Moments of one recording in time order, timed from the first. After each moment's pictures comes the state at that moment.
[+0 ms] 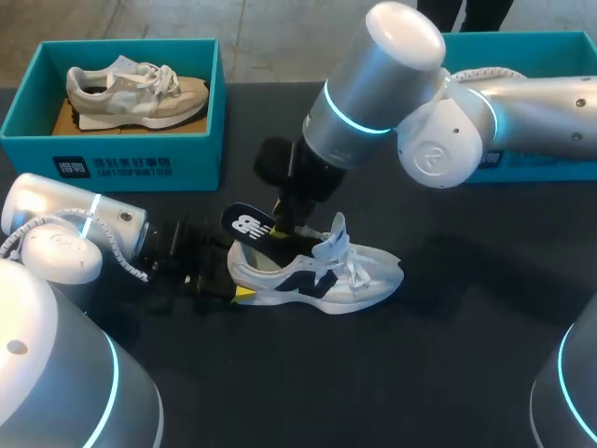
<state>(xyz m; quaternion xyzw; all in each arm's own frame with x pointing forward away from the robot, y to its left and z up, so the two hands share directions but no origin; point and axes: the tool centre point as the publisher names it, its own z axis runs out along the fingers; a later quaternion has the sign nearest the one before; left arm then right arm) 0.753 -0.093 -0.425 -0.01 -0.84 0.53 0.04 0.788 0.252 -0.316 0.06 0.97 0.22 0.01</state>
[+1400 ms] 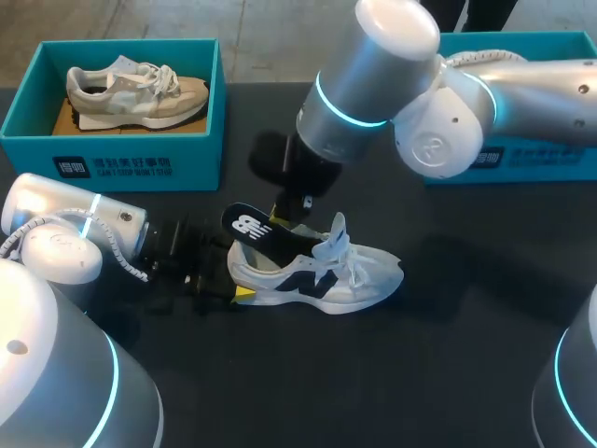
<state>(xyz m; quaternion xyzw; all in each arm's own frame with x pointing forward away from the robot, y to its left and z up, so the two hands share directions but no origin) 0.753 -0.093 -0.425 -0.01 -0.84 0.53 0.04 0.782 0.255 -0.296 0.05 0.98 0.20 0.03</state>
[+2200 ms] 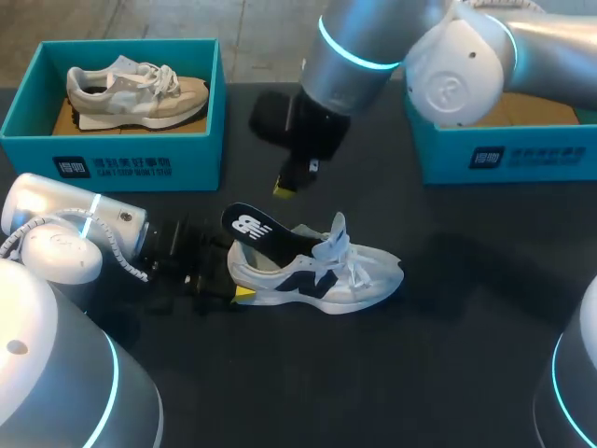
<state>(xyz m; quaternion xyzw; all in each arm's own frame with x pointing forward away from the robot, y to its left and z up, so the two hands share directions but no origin) 0.753 -0.093 -0.425 -0.01 -0.84 0.53 0.04 0.776 0.243 -0.230 0.06 0.98 0.19 -0.01</state>
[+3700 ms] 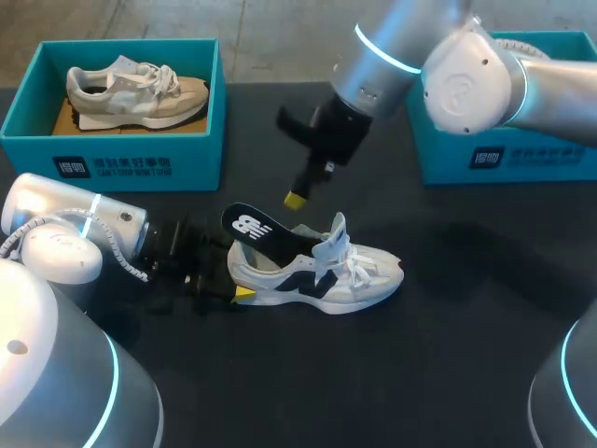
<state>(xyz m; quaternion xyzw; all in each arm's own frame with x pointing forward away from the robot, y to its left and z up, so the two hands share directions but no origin) 0.753 -0.093 -0.425 -0.01 -0.84 0.53 0.04 0.785 0.231 -0.272 0.12 0.95 0.24 -0.12</state>
